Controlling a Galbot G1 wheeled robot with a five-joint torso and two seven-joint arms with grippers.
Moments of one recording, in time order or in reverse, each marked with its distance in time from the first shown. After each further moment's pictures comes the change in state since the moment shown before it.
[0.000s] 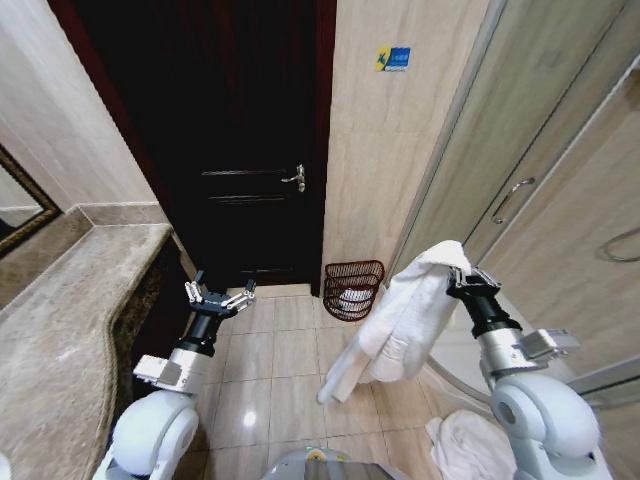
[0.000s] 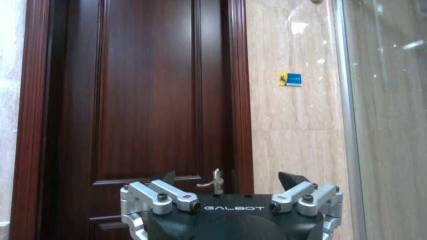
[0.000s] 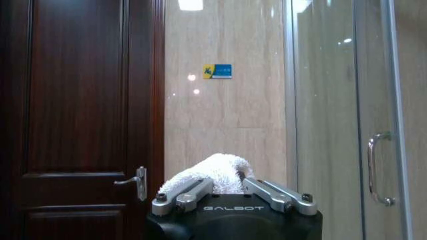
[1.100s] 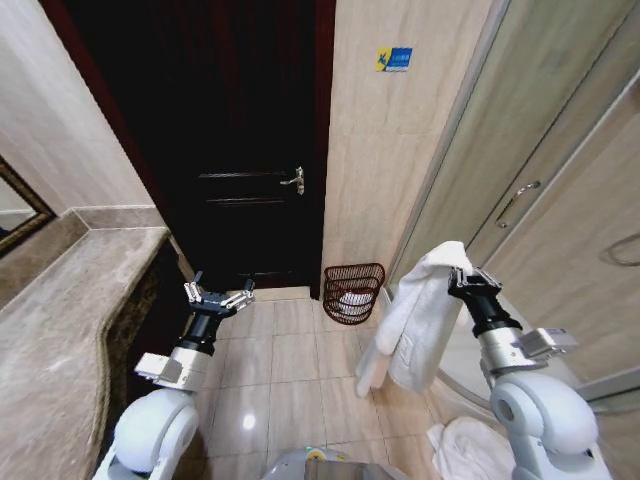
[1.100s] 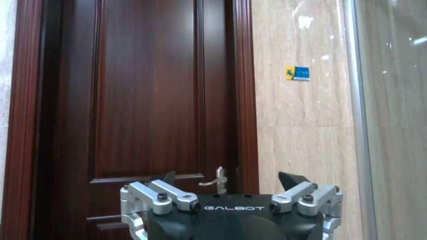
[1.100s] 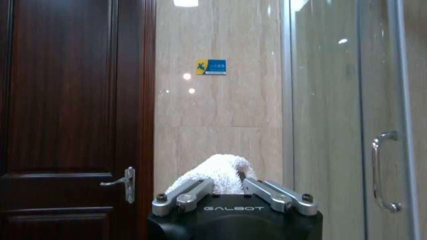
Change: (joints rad) left arm -0.008 0.004 0.002 0.008 -0.004 0.009 -0.014; right arm 0.007 -0.002 0.013 -0.016 -0.002 0.004 0.002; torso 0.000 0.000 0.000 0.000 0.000
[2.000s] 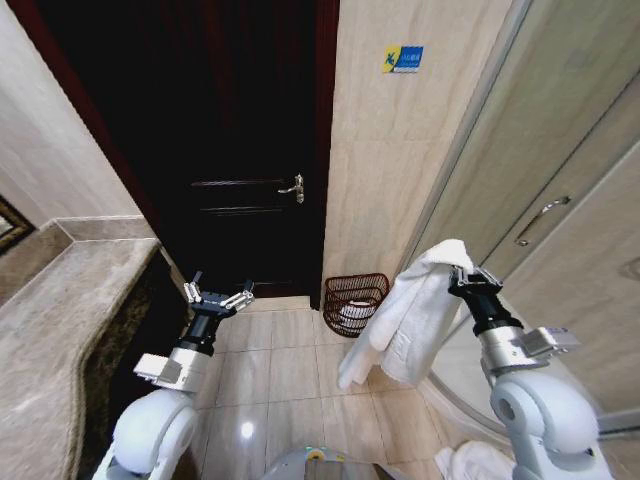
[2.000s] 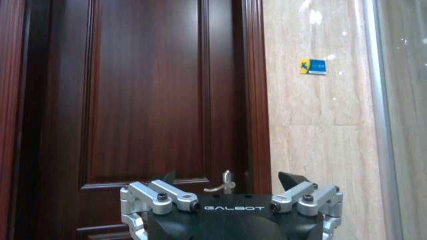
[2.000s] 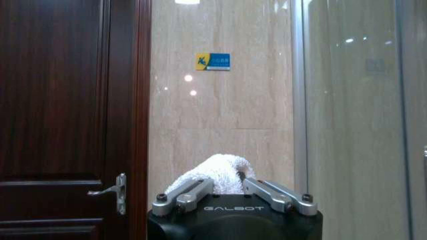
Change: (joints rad) left arm 0.001 -0.002 -0.002 0.006 0.000 -0.015 -0.002; right arm 0.007 -0.007 -0.003 0.002 0.003 0.003 0.002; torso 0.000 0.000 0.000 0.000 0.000
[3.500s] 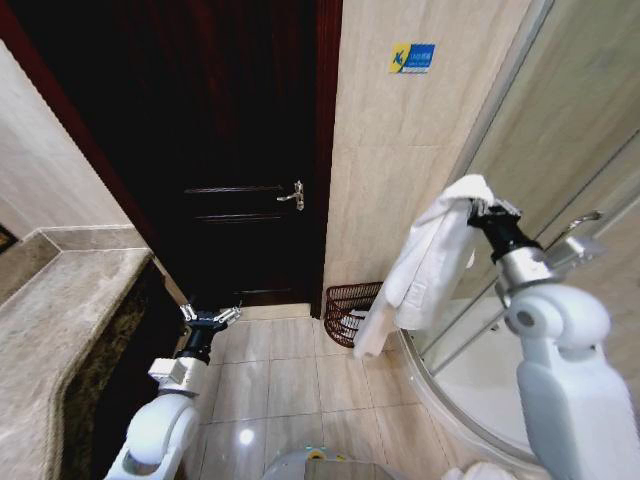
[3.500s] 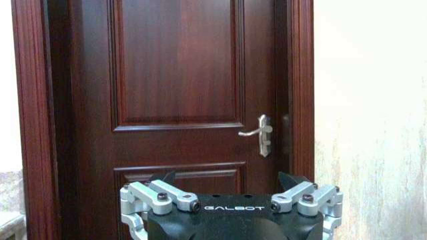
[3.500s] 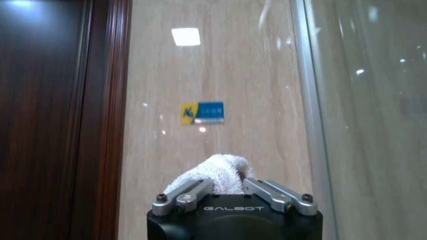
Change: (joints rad) left arm 0.011 -0.041 -0.018 0.199 0.022 -0.034 -0.011; right arm 0.634 -0.222 -0.054 -0.286 0.271 -0.163 0.052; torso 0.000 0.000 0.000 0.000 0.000
